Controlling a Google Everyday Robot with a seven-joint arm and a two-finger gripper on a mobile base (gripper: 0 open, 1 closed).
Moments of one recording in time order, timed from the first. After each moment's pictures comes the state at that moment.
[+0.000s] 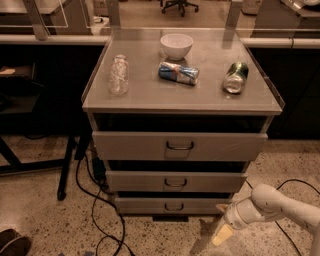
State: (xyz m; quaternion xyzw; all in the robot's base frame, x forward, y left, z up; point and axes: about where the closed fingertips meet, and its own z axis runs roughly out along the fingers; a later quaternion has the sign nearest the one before) arm 0.470 -0.230 0.325 -0.49 0.81 0.27 0.17
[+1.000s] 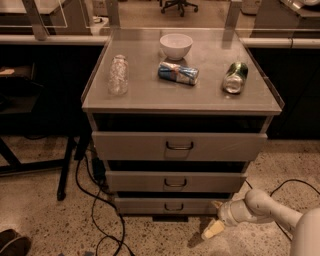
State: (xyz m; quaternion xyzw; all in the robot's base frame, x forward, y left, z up) arm 0.518 -0.226 0.260 -0.46 0.81 0.27 0.23
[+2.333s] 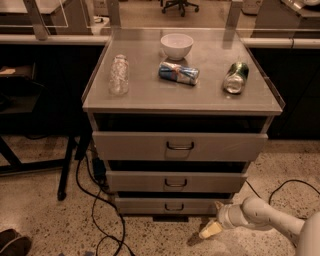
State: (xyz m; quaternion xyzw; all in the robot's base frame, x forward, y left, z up) arm 0.530 -0.231 0.243 -0.43 0.84 0.21 0.26
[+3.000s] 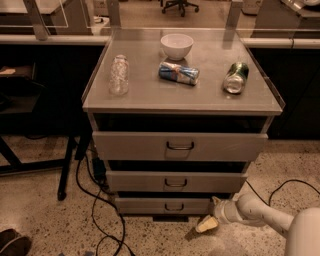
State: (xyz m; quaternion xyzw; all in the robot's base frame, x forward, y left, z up) arm 0.558 -0.230 0.226 -0.42 0.84 0.19 0.27
